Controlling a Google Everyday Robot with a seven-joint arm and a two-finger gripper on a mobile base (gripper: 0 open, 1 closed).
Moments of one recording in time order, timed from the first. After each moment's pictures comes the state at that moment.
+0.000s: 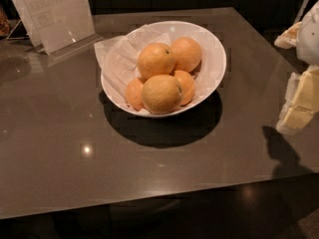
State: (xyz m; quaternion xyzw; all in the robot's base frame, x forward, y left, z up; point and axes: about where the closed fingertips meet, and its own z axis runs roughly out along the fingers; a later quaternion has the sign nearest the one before) arm 0.438 -0.217 0.977 -0.60 0.78 -0.03 0.16
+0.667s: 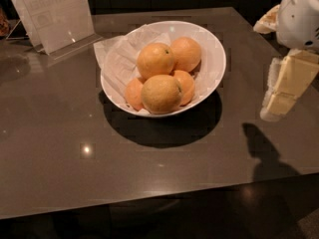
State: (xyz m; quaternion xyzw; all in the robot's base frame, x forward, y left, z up) arm 0.450 -0.185 0.995 -0.64 0.75 -0.04 0.17
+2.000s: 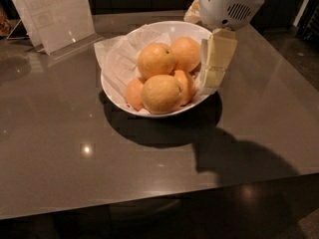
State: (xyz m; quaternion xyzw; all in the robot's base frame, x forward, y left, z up) arm 0.515 -0.076 0.989 -0.73 0.66 0.02 0.18
